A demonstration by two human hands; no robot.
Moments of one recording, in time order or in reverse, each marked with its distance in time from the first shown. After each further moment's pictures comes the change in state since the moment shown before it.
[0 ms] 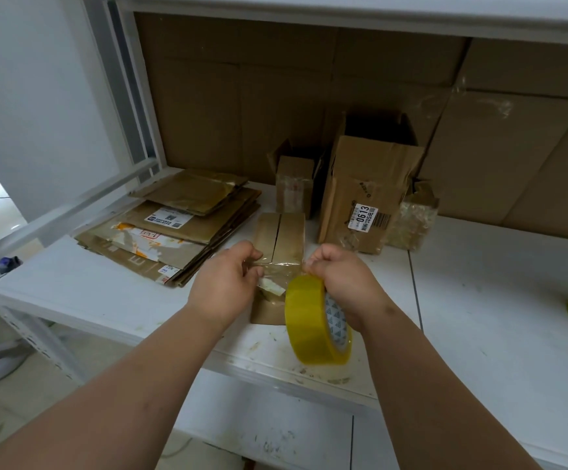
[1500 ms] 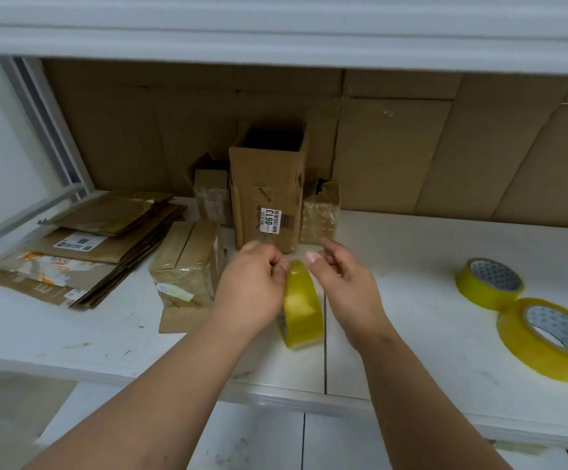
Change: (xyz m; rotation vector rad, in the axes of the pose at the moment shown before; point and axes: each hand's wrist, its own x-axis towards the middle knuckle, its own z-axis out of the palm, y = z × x) left_hand -0.037 0.164 0.081 -0.047 -0.025 0.215; right_hand -0.058 0.049 -0.125 0.200 0.289 -0.269
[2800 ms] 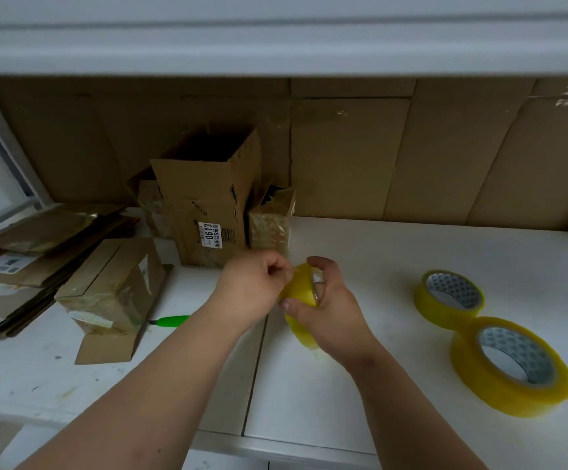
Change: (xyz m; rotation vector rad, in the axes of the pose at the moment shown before) left_hand 0.049 0.059 0.090 -0.149 -0.185 -0.143; right_hand 0.043 0.059 -0.094 -0.230 -0.171 0.049
